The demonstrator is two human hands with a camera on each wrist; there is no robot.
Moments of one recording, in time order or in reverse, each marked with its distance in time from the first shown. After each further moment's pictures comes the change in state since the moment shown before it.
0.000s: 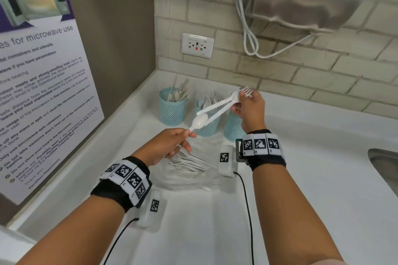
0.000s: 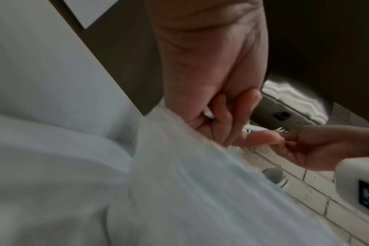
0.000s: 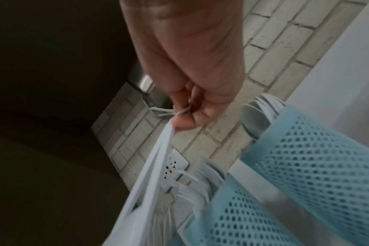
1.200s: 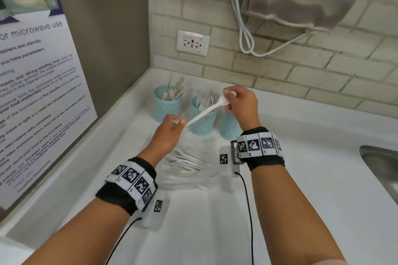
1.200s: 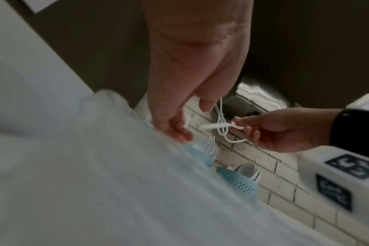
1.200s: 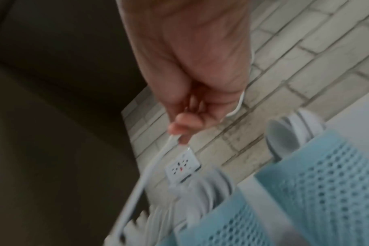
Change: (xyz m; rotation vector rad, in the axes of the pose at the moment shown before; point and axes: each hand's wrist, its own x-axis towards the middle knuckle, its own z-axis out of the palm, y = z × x) left_hand 0.012 0.011 0.018 0.141 0.362 0.109; right_hand -0.008 -0.014 0.002 -0.500 -0.135 -0.183
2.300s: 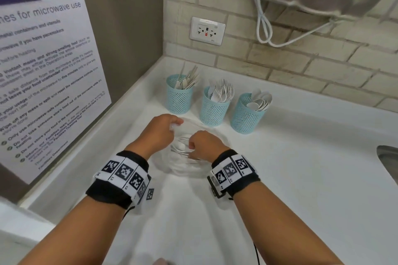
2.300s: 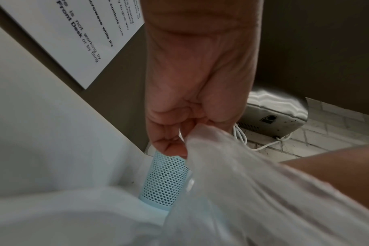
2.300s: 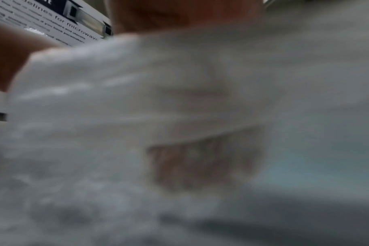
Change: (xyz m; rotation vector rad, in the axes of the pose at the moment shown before) left_hand -0.009 -0.029 -0.042 0.468 -0.070 0.146; right_hand -0.091 0.031 0.084 -0.905 -0.877 -0.249
